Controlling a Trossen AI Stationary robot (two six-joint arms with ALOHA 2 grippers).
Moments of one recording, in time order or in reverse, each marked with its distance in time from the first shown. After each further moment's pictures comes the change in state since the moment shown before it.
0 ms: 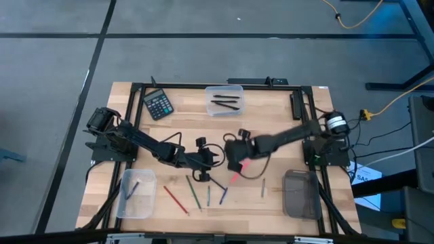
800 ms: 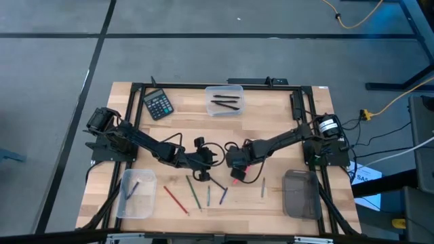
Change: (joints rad) left arm 0.000 0.000 0.000 -0.042 -0.013 -0.086; right arm 0.021 0.100 0.003 -0.155 -0.234 0.250
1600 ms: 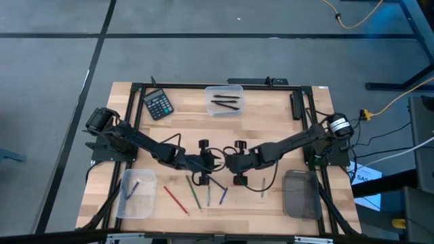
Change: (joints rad) left arm -0.029 -0.009 0.053 0.007 0.028 0.192; right arm 0.075 -0.127 -0.006 0.201 0.121 -0.384
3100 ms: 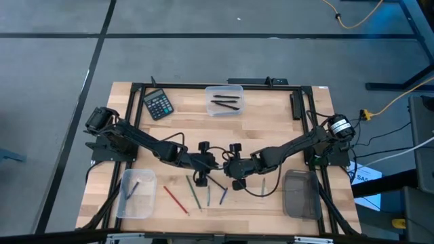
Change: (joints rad) left arm 0.027 -0.006 0.053 -0.183 0.173 -0.108; right arm 0.061 -0.006 0.003 0.138 0.093 -0.185
